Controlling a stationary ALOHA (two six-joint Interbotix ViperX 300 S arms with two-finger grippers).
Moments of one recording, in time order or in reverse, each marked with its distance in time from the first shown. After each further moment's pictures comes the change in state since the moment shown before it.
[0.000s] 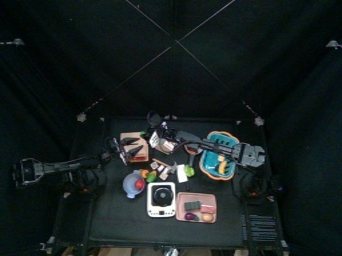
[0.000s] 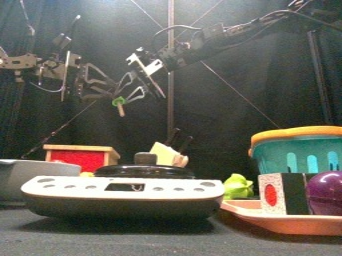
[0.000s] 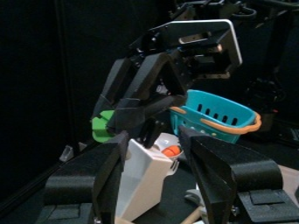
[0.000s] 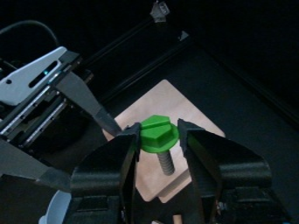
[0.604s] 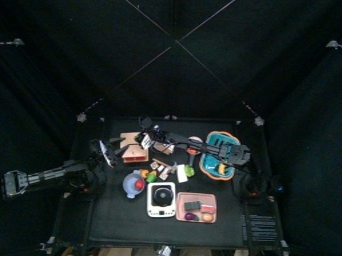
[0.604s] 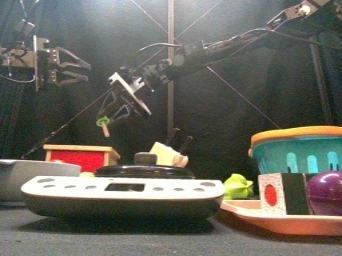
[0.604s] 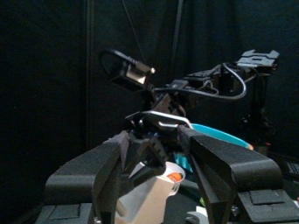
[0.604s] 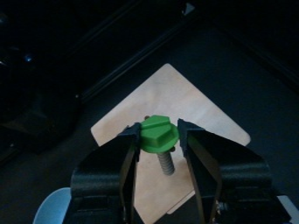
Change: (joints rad) left arm 0.020 -0.316 0.133 -0.011 -0.002 0.002; right arm 0.006 0.186 -0.163 0.031 0.063 0.008
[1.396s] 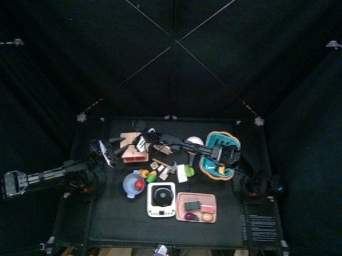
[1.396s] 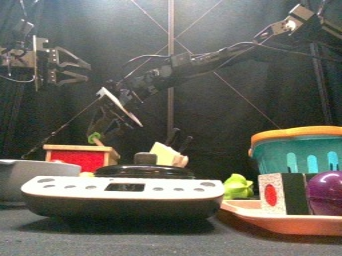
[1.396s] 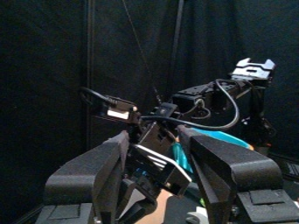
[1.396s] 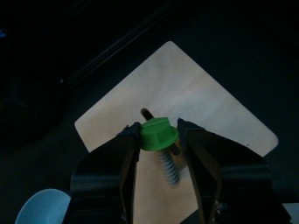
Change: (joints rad) left arm 0.003 -0.002 0.000 0.000 0.000 0.000; right arm 0.012 0.133 -0.149 -0.005 0.109 -0.002
